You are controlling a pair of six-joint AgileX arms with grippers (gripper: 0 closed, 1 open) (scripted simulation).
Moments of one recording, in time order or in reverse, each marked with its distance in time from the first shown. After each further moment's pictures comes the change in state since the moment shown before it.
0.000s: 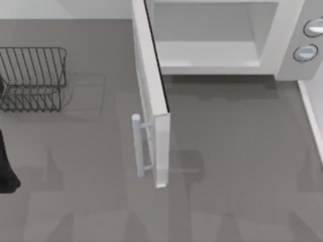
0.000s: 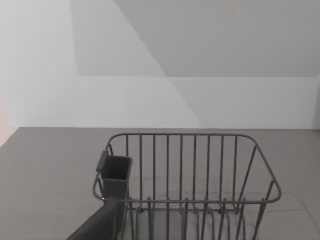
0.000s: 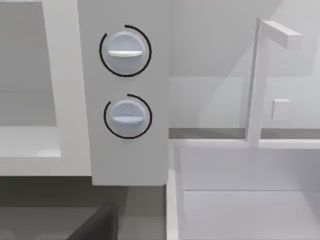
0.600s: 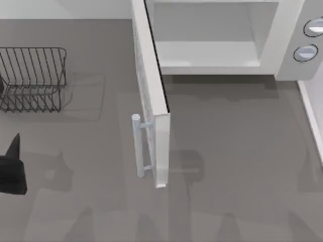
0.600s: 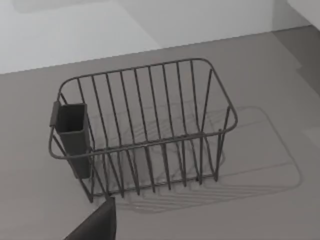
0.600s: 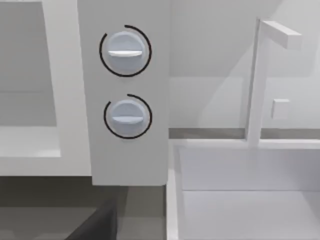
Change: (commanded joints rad) left arm -0.057 0.270 0.227 -0.218 0.061 0.132; right arm 0.000 0.000 0.000 0.000 0.000 0.000
